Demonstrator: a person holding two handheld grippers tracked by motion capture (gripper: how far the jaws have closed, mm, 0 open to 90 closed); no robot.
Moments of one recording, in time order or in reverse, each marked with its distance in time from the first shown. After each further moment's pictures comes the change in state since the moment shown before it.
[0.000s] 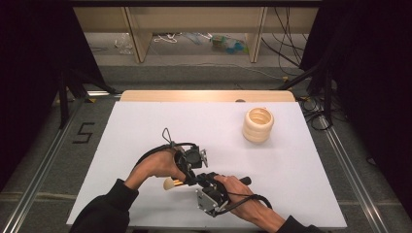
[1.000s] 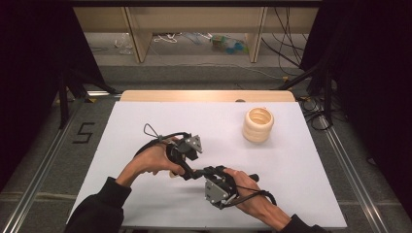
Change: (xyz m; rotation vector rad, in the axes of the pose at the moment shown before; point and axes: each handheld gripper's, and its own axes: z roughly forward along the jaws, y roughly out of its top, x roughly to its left) left arm 0.013 -0.016 -0.025 -0.352 0.091 -0.082; right arm -0.019 -0.019 -0.017 0.005 -0.034 0.130
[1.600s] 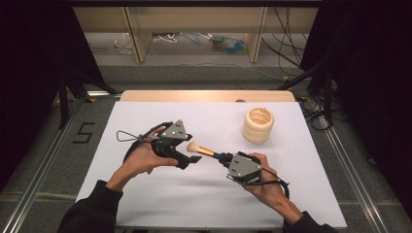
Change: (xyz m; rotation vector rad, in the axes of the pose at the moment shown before) left arm 0.002 -0.013 -0.037 -0.351 0.185 -0.088; right arm -0.033 -0.048 -0.023 -0.113 -0.003 0.426
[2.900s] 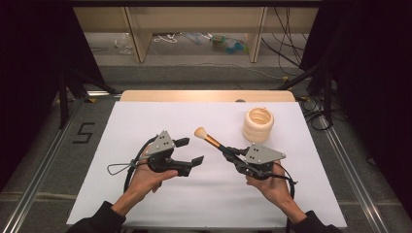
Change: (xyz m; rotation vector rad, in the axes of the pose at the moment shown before) left arm -0.031 -0.034 0.000 -0.308 0.073 -0.205; right arm -0.018 -0.011 -0.013 -0.200 0.032 0.330
